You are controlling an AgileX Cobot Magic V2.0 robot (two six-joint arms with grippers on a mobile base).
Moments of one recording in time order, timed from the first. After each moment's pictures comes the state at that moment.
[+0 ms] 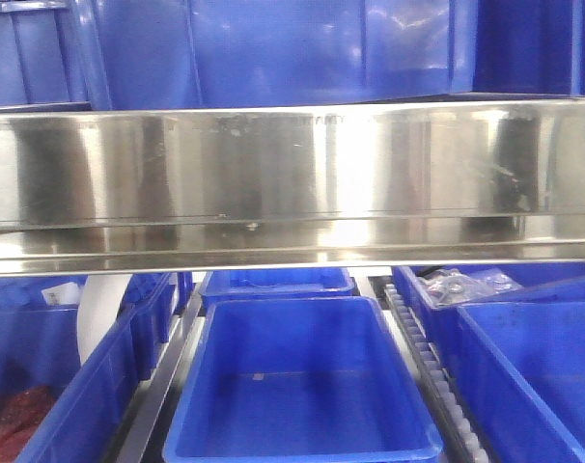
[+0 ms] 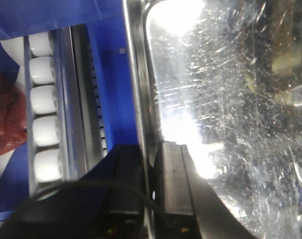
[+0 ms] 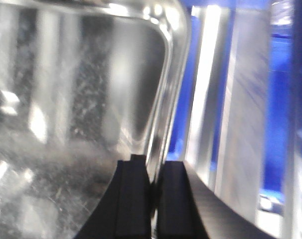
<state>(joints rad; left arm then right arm) -0.60 1.77 -1.97 0.18 1.23 -0.37 0.35 1.64 -1.81 -0.01 1.21 0.22</state>
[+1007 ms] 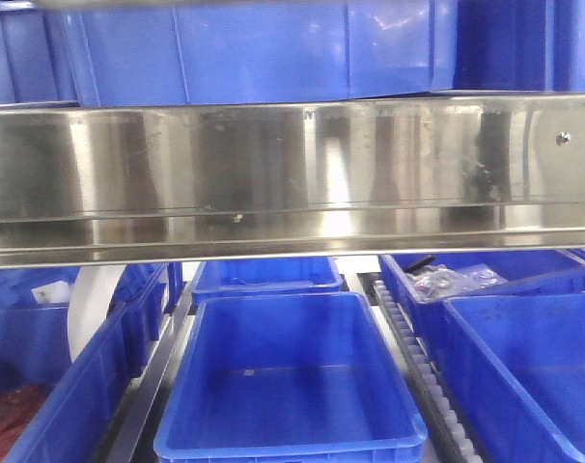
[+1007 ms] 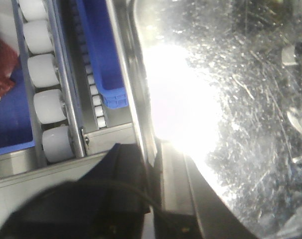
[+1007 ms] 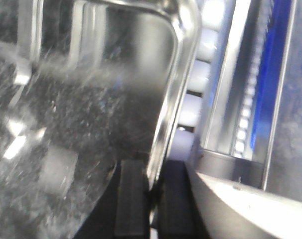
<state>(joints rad) -0.65 1.38 -1.48 0.11 1.20 -0.39 0.52 1.35 -1.46 0.00 1.14 0.29</state>
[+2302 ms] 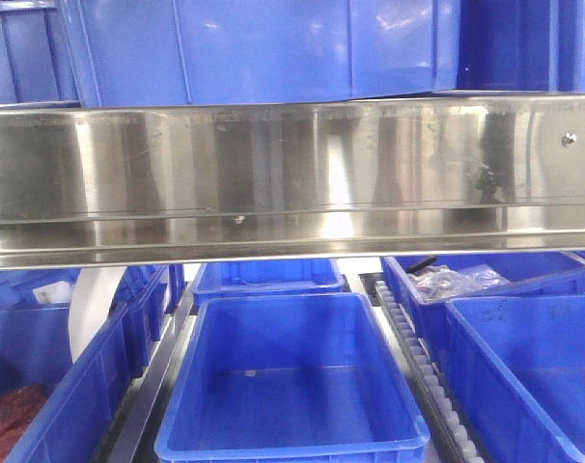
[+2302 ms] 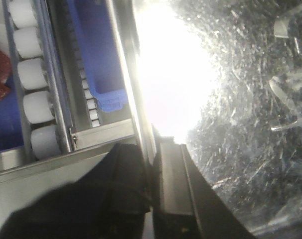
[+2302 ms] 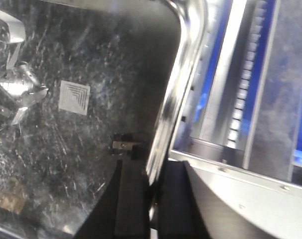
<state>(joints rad) -0.70 1.39 -1.53 0.13 1.22 -0.43 0.52 1.32 -1.48 -0.04 1.20 0.29</state>
